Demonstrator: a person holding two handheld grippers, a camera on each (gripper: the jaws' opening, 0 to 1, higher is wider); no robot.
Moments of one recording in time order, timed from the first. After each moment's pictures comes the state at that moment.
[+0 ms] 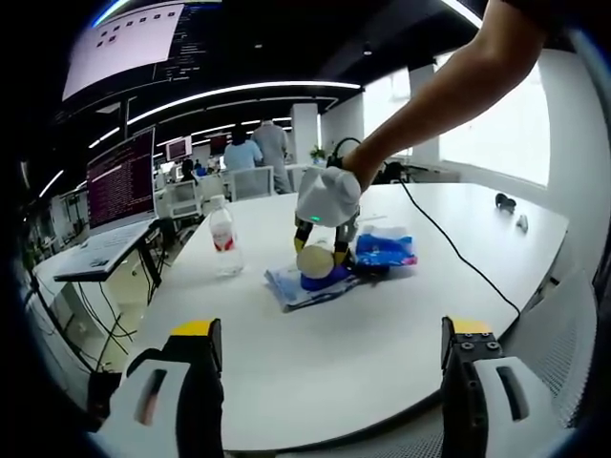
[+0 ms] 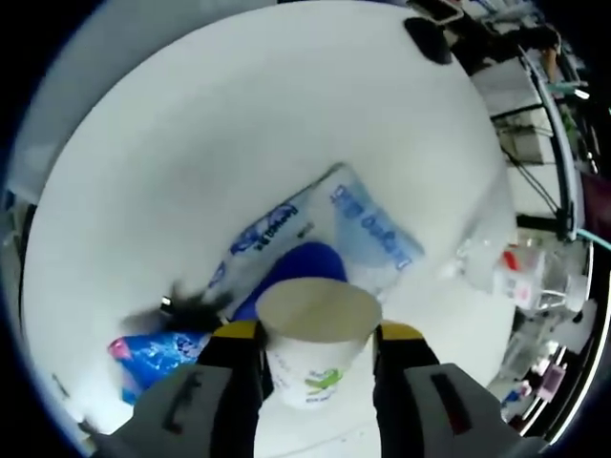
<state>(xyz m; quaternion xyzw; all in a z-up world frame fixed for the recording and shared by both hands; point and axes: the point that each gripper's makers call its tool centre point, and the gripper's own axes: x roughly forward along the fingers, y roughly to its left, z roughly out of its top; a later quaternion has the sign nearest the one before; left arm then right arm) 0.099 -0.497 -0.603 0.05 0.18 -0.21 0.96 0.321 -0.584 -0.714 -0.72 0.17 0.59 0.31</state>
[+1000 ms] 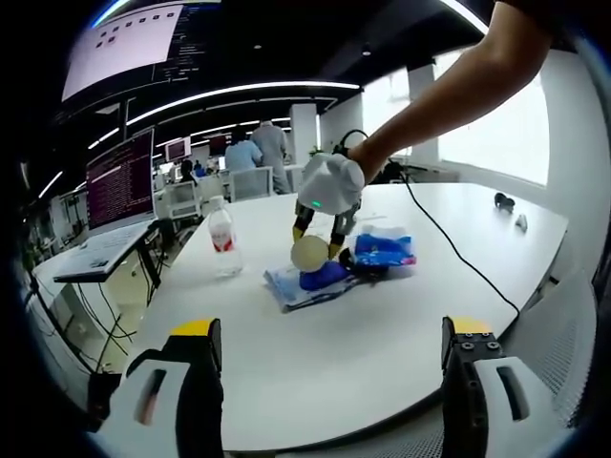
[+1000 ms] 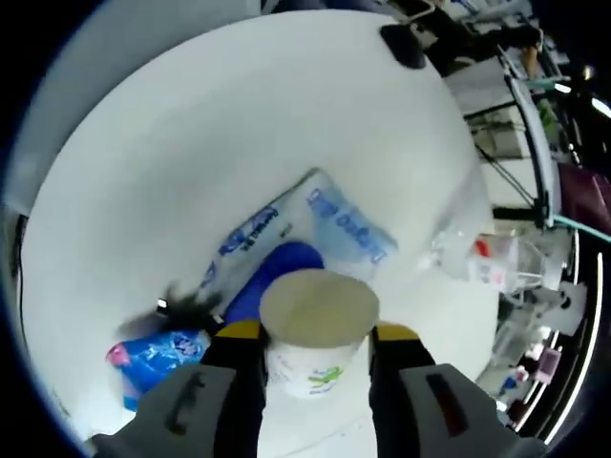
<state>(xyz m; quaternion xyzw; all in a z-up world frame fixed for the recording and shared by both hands) 0.099 -0.497 -0.603 0.05 0.18 -0.21 0.96 0.327 -0.573 -0.690 -0.69 0.16 0.58 0.39</state>
